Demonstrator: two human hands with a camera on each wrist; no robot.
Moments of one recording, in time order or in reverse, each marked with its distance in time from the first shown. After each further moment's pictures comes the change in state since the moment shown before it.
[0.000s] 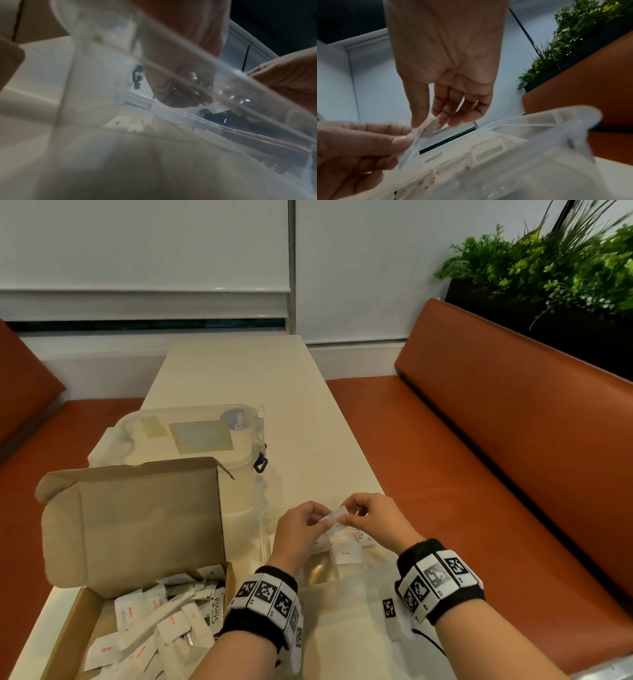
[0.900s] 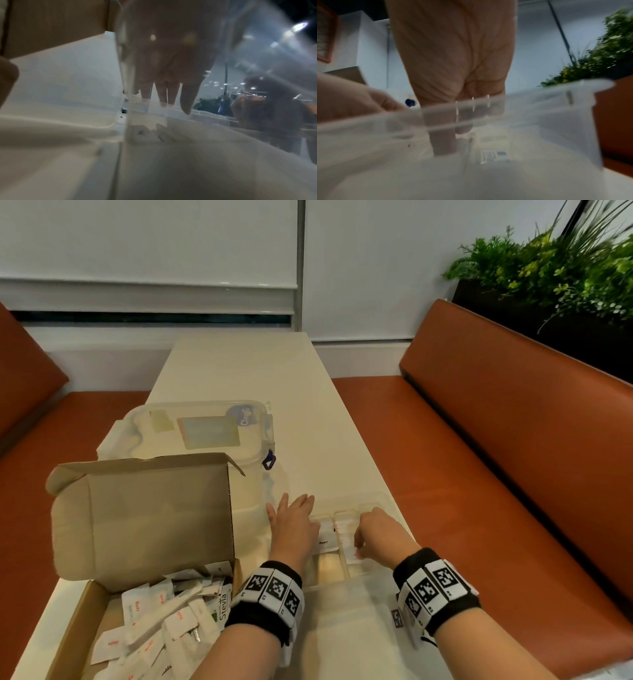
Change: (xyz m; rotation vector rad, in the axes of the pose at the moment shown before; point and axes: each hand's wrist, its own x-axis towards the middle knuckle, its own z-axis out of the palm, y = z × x) left_hand 0.014 -0.012 -0.015 0.796 -0.026 0.013; right_hand -0.001 0.008 0.024 -0.606 -0.258 0.049
